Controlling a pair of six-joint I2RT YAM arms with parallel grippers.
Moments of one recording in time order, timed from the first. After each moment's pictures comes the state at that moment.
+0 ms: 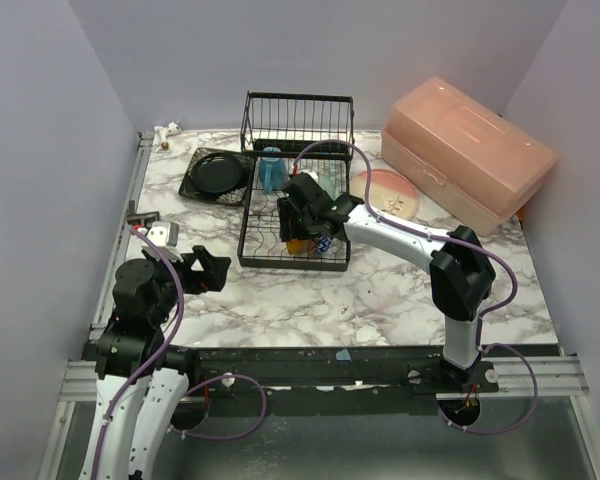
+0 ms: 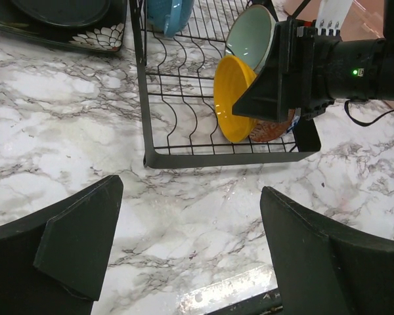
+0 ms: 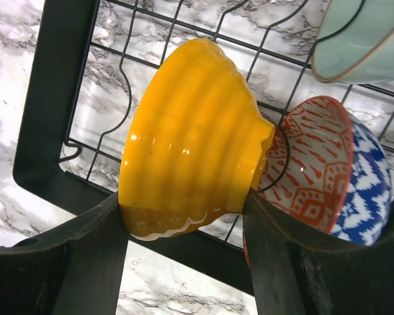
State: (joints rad) left arm -0.16 0.37 0.70 -0.63 0.20 -0.33; right arm 0.86 1.91 1.56 -0.51 0.21 0.53
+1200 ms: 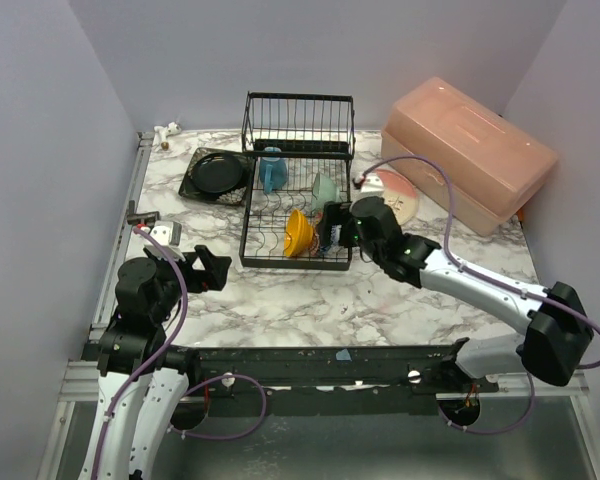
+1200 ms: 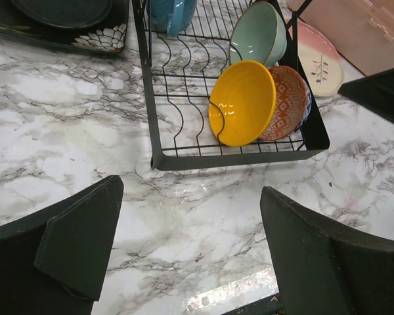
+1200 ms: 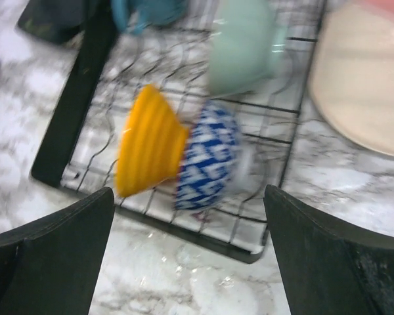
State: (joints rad) left arm -0.16 0.37 0.68 -0.60 0.20 -0.30; right arm 0.84 1.36 0.99 -0.11 0.34 0.44
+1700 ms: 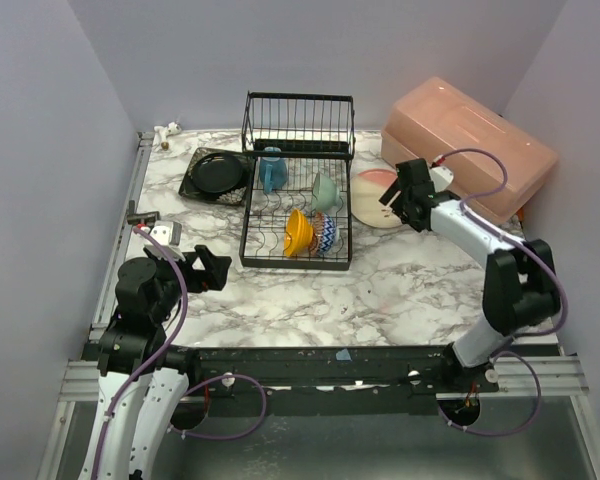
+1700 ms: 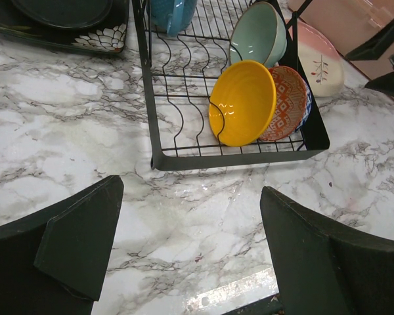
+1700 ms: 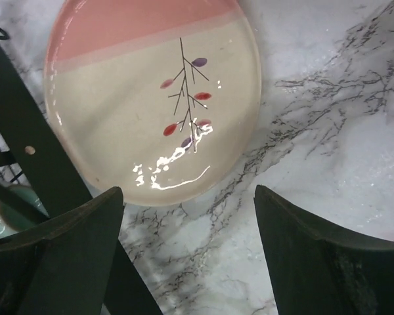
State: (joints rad) left arm -0.16 0.37 0.68 -0.60 0.20 -0.30; right arm 0.30 1.56 1.05 -0.32 0.38 0.88
